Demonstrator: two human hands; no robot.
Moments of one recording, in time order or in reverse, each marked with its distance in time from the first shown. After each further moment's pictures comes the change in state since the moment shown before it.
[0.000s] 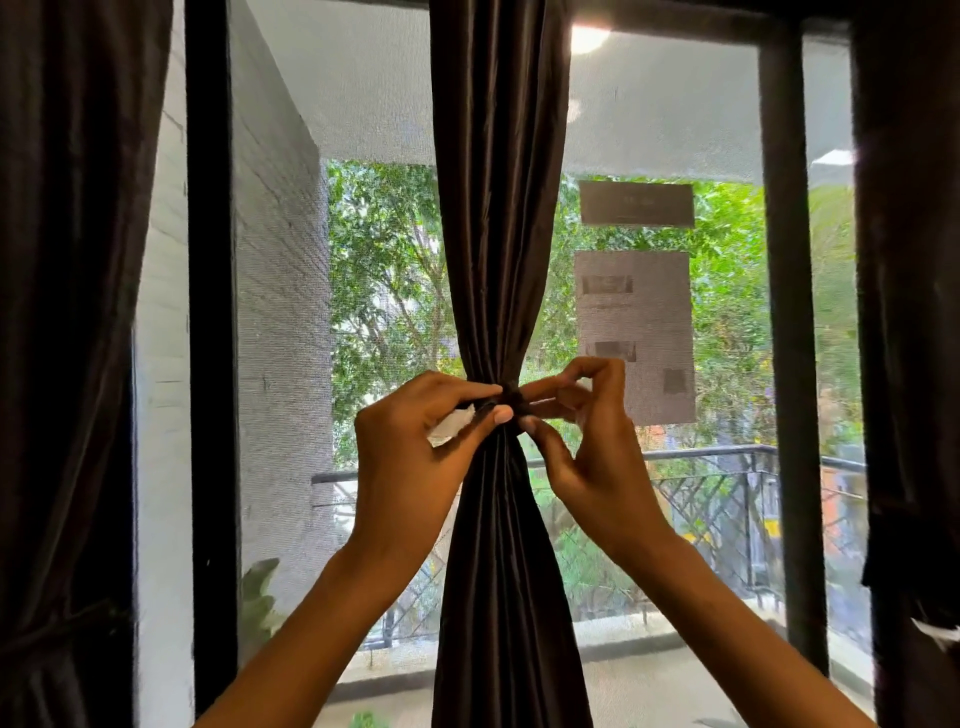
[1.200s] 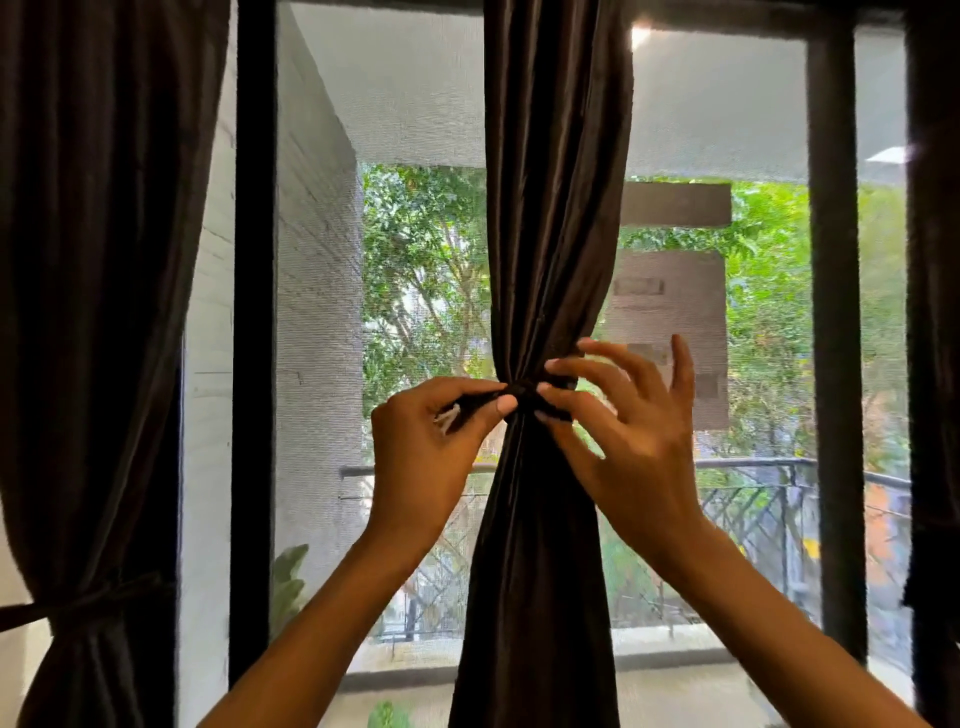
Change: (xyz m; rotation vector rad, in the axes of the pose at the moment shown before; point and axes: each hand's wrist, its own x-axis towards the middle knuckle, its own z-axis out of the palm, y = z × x) left_hand -0.002 -0.003 -0.002 -0.151 0.029 -0.298; right_hand 0.006 0.003 -0.010 -0.699 0.155 -0.460
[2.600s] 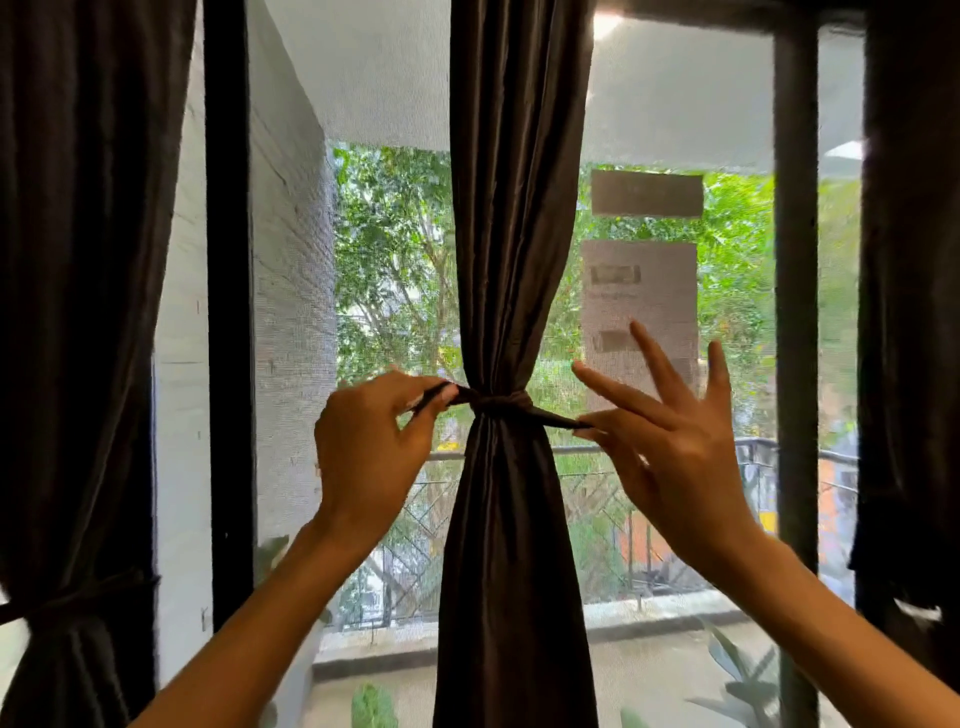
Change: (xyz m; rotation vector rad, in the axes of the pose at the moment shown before) left_hand 0.003 -0.022 -0.032 0.389 0.049 0.215; right_hand -0.015 0.015 -0.034 -0.091 -0.191 -0.054
